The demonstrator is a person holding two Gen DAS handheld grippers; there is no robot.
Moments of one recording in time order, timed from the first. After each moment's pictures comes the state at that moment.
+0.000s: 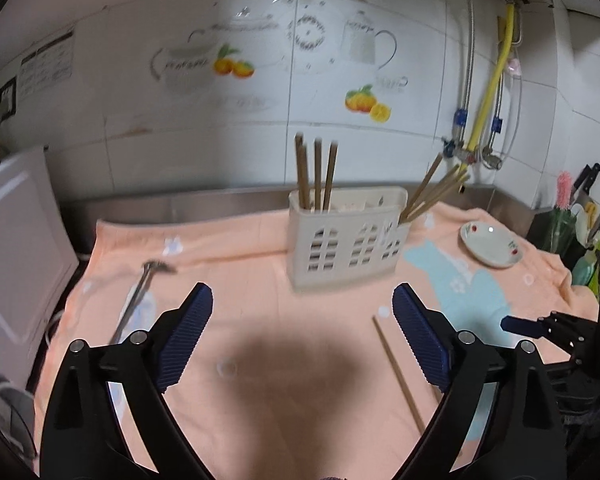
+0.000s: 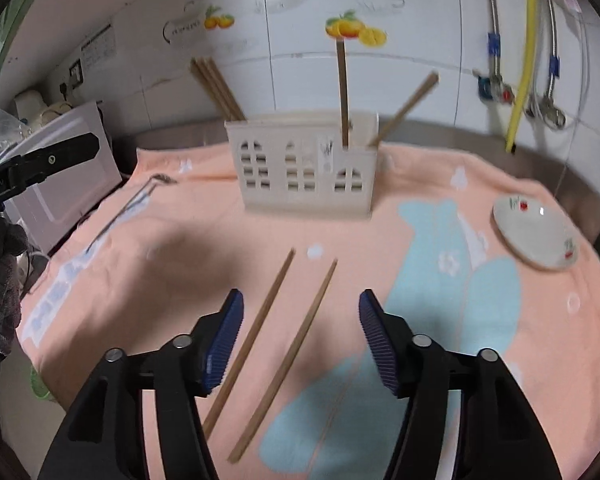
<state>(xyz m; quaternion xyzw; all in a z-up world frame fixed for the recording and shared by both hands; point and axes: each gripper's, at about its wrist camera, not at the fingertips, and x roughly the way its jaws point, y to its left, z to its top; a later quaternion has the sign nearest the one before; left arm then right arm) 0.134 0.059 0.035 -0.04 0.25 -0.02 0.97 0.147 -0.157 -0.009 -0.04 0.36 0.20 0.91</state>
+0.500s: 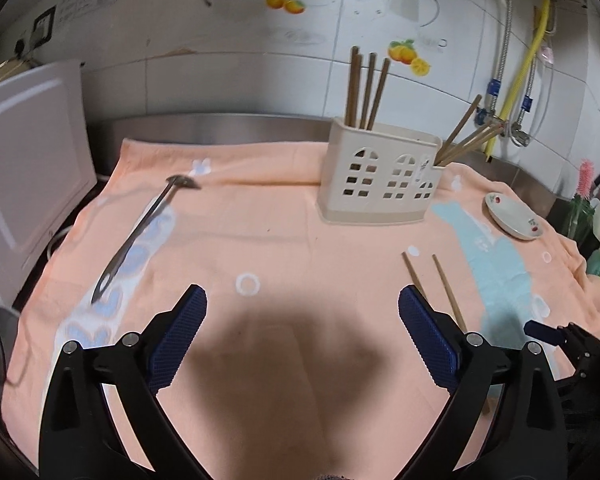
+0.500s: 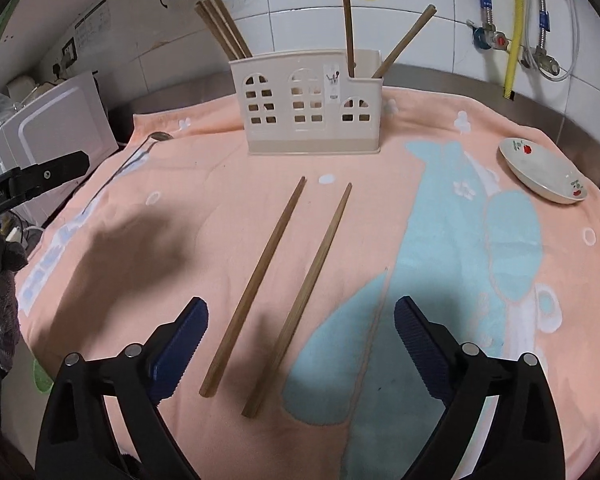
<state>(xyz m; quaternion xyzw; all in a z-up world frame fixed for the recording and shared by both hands) 0.106 0.083 -0.030 -0.08 0.30 0.02 0.95 0.113 -0.149 -0.062 -0.03 0.40 0.18 0.90</state>
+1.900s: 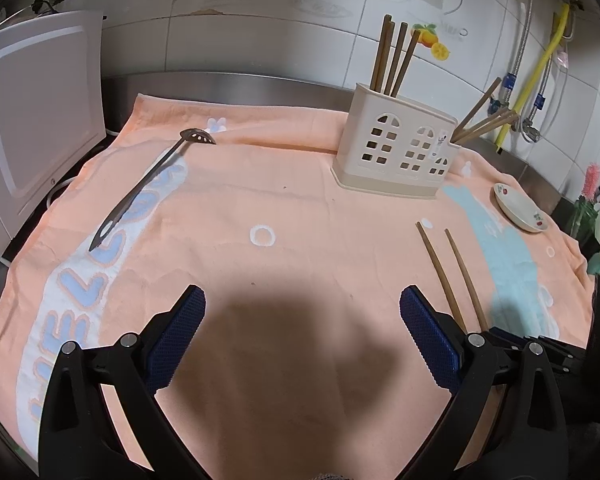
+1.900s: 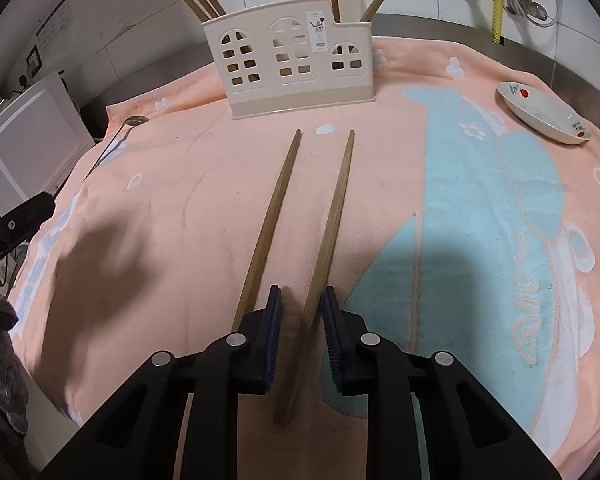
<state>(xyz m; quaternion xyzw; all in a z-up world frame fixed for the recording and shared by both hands) 0.092 0.092 -0.063 -0.11 0.33 0.03 0.94 0.123 -0.132 -0.093 0.01 0.45 0.14 0.88</state>
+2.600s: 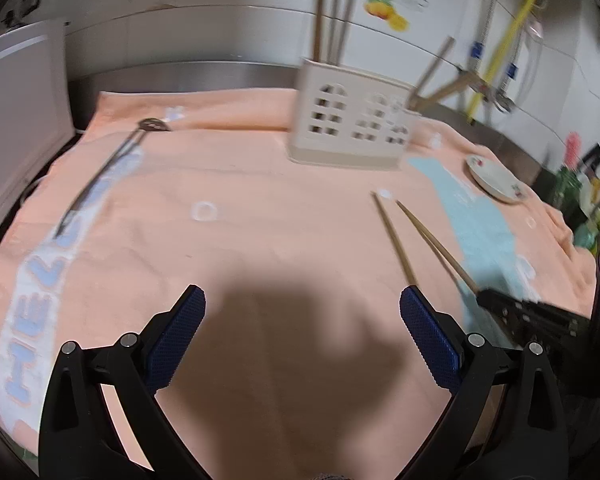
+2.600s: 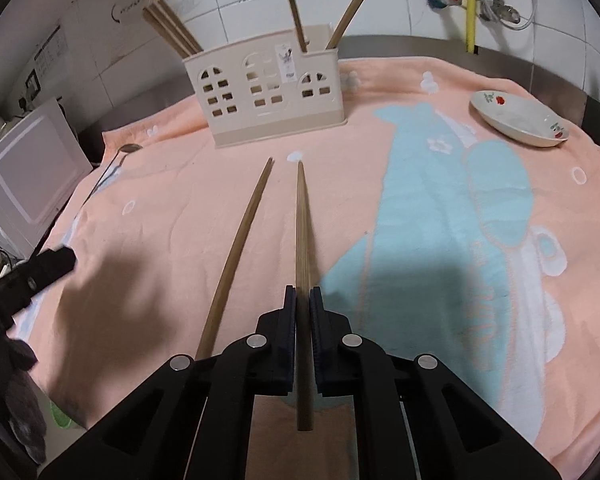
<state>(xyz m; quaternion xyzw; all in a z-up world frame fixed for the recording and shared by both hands) 0.088 0.036 -0.071 -0.09 0.35 -0.02 0.93 0.114 -0.168 -0.076 0.03 0.42 0.14 0.90</state>
